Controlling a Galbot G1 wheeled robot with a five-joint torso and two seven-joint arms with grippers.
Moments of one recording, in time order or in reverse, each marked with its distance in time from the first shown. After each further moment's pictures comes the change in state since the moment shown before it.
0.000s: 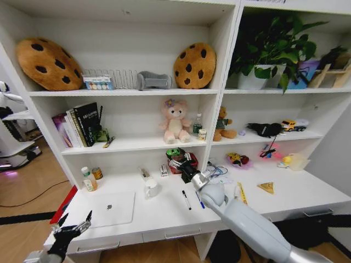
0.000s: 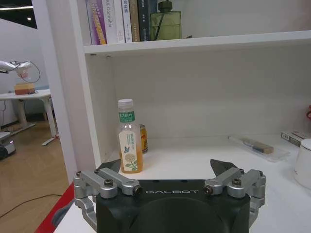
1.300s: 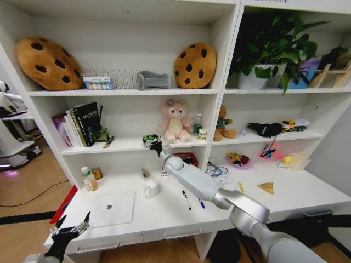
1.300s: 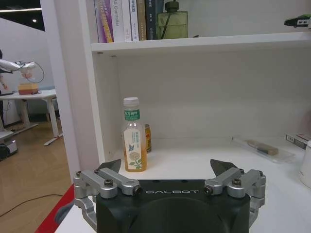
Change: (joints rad) left arm 0.001 0.002 -0.001 0.043 -0.019 -0.053 0.012; right arm 0.422 0.470 -0.236 -0.731 0.054 0.037 -0.013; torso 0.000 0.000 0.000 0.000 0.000
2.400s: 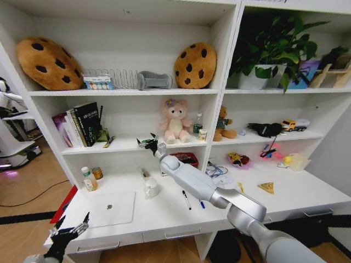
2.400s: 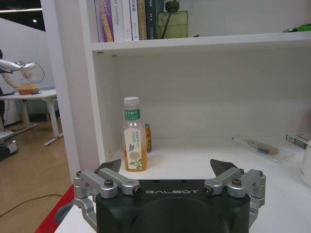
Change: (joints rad) left arm 0.002 0.001 0.003 0.004 0.000 -0.005 -0.001; right arm -0.010 -0.047 0.004 0.243 0.039 -0.081 0.105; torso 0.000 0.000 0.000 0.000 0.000
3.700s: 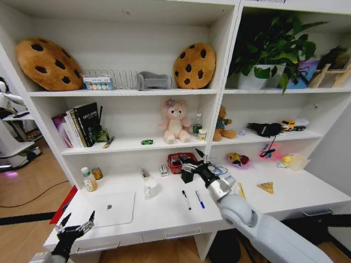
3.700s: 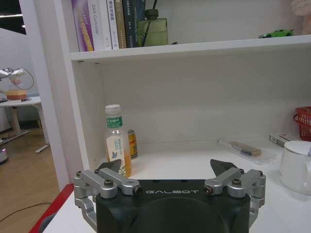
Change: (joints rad) left arm -0.010 -0.044 0.048 -0.070 0.090 0.037 -0.016; right arm -0.920 -0.718 0.627 0.989 -0.076 -0.076 0.123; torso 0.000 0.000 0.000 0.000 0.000
